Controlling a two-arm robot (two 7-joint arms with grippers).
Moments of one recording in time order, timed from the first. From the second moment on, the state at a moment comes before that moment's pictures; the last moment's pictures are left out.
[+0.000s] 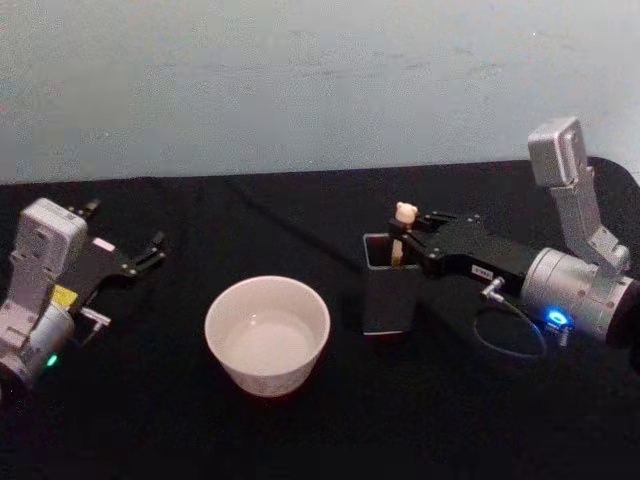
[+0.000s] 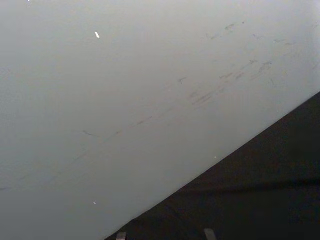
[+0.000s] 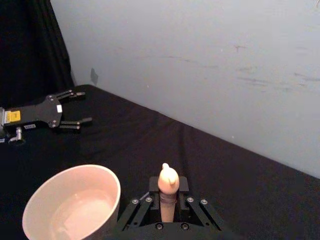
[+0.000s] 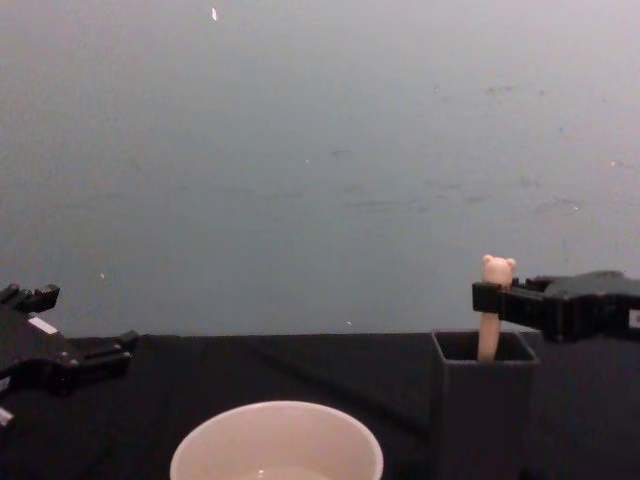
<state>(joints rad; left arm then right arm) -0.20 0.60 0.45 -1.41 -0.25 -0.12 0.03 0.28 0.57 -0.45 -1.57 0.59 0.19 0.43</state>
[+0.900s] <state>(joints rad) -0.20 0.60 0.45 -1.41 -0.25 -0.12 0.03 0.29 0.54 -0.44 -1.54 0.55 0.22 0.43</state>
